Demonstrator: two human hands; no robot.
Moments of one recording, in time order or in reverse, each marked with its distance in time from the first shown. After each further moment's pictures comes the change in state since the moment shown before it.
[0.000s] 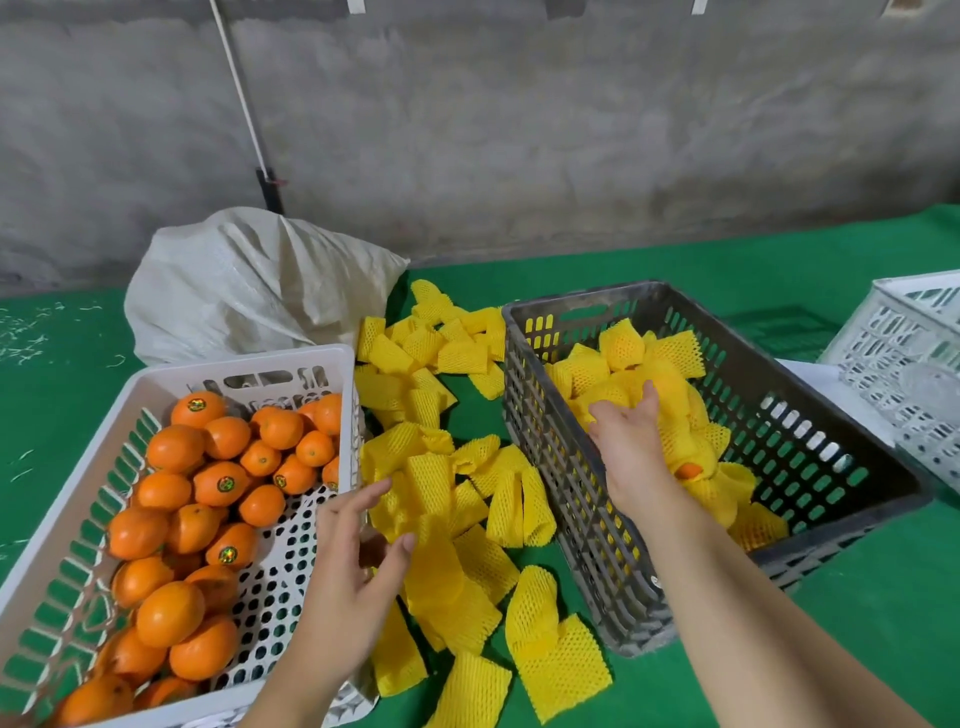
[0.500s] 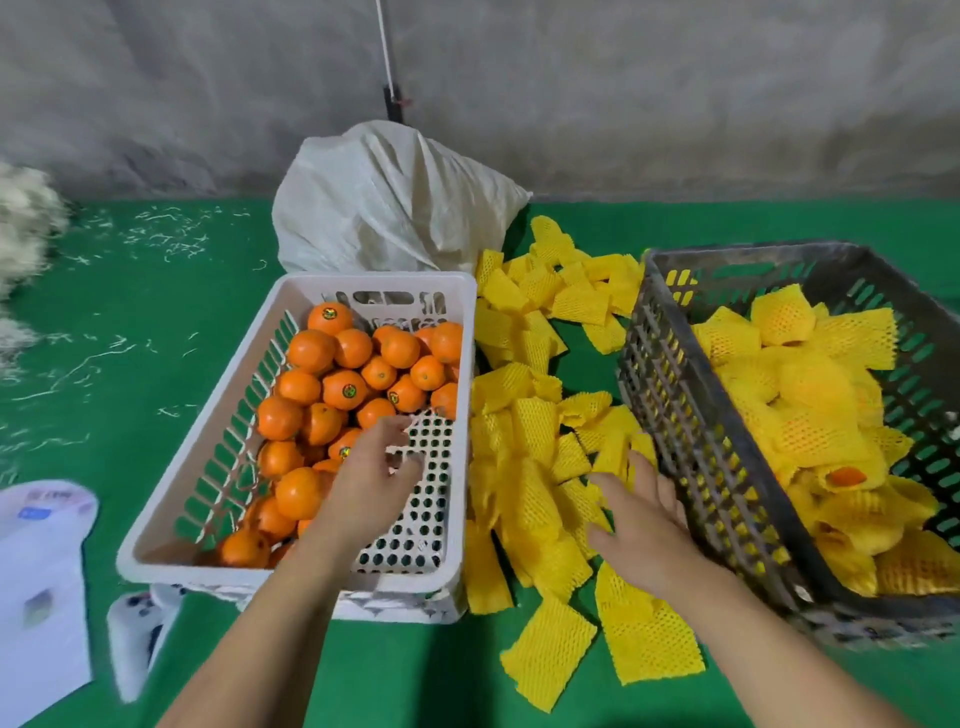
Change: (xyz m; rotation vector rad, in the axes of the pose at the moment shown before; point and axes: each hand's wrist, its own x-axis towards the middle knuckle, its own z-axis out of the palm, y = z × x) left_hand 0.025 -0.057 -0.087 0.387 -0.008 -0.255; right_hand -0.045 0.127 0.026 -1.376 -0.549 -0.461
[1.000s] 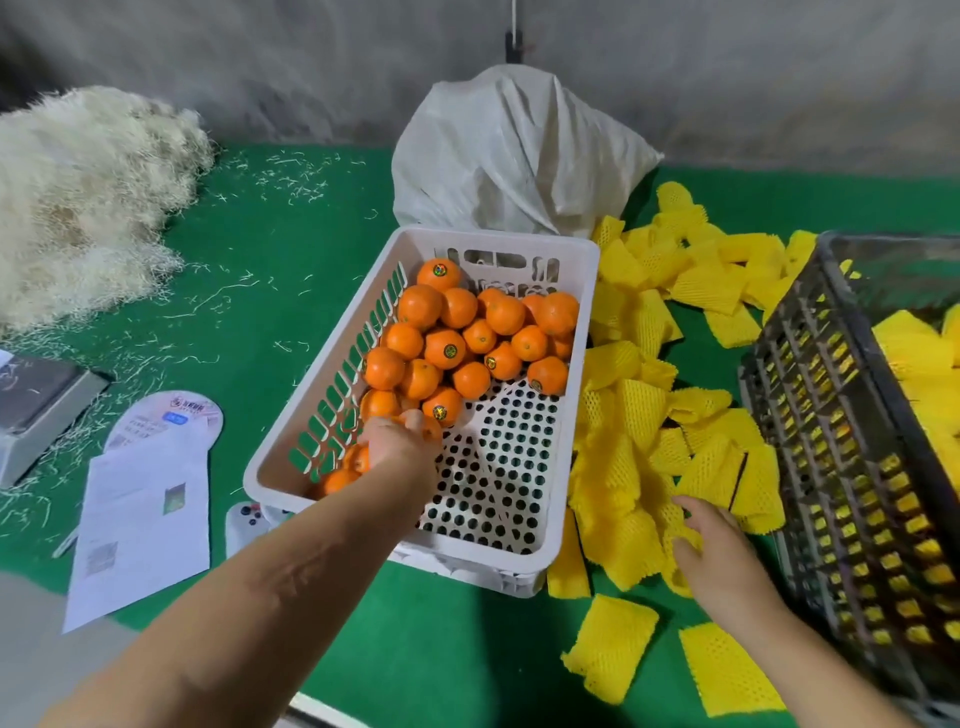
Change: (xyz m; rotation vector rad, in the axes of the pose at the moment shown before) left_hand 0.020 -0.049 -0.024 1.389 -0.580 -0.377; right_hand 0.013 -0.005 0.054 0.456 -0.042 0.039
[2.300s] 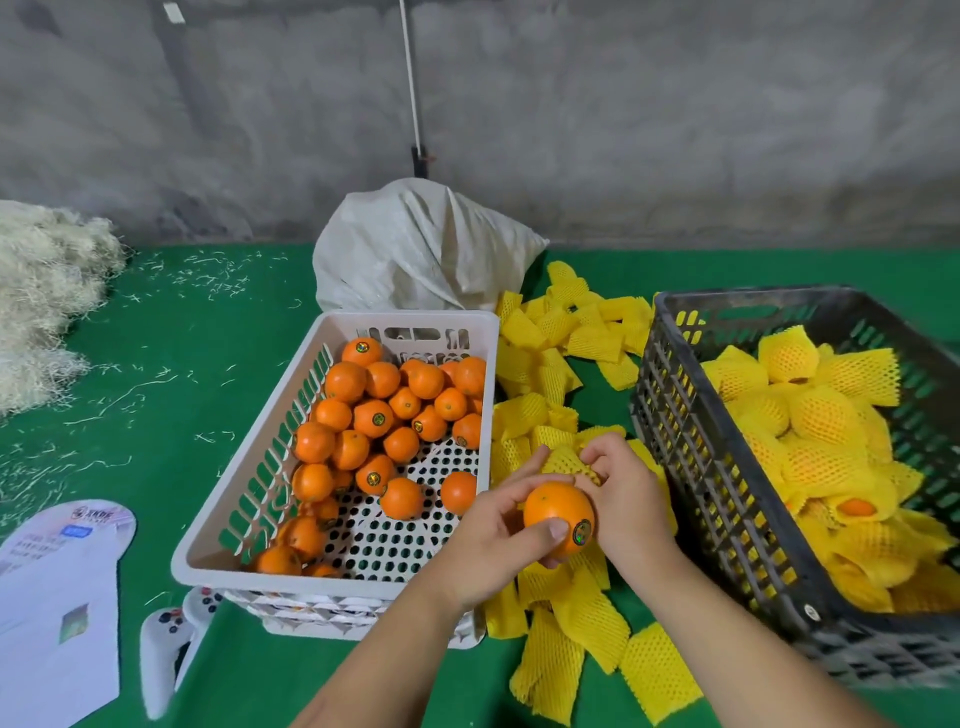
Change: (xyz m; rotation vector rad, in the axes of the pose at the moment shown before) left_hand -0.122 0.095 -0.060 -1.978 0.209 1.044; right_hand -0.030 -0.118 -0.054 0.143 0.428 -0.195
